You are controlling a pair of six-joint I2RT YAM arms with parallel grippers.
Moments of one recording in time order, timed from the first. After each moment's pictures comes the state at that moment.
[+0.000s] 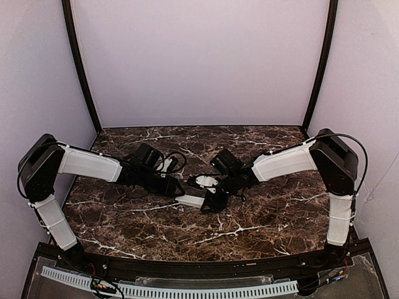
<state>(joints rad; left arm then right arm) -0.67 1.73 0.93 -0.11 0.36 -0.41 0.89 1.99 1.22 -0.26 -0.33 -0.32</state>
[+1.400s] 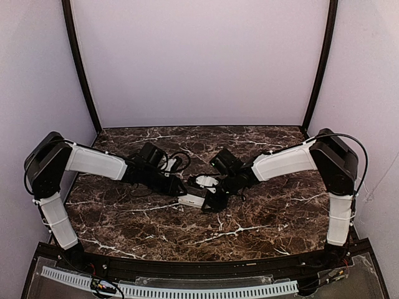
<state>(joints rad) -0.67 1.80 0.98 -0.10 0.40 -0.40 0.89 1.99 1.23 -0.28 -0.32 -0.33</state>
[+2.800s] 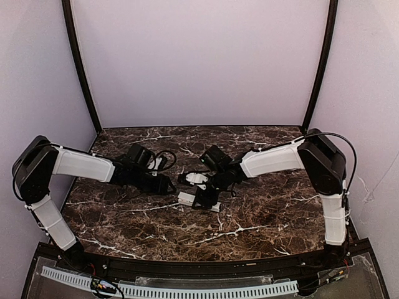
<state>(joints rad) -0.60 1.68 0.87 -0.11 0.32 -0.46 0.91 2.09 1.39 -0.33 -0.34 -0.37</state>
